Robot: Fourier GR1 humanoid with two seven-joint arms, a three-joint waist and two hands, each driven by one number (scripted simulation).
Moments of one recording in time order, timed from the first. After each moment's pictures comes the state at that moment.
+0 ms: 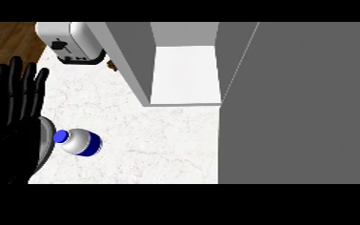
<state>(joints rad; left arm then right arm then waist) 0.01 0.09 0.01 -2.10 0.01 0.05 -0.02 -0.01 -0.13 0.01 -2.10 -0.01 0.01 -0.05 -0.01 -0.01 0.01</state>
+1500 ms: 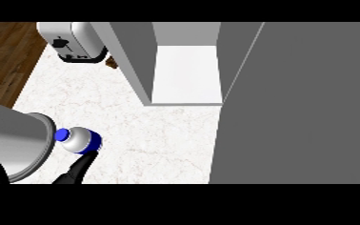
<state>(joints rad) 0.31 0.01 -0.36 -2.34 -0.60 0.95 0.49 0.26 -0.05 0.46 -2.48 0.03 0.00 0.25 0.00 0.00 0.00</state>
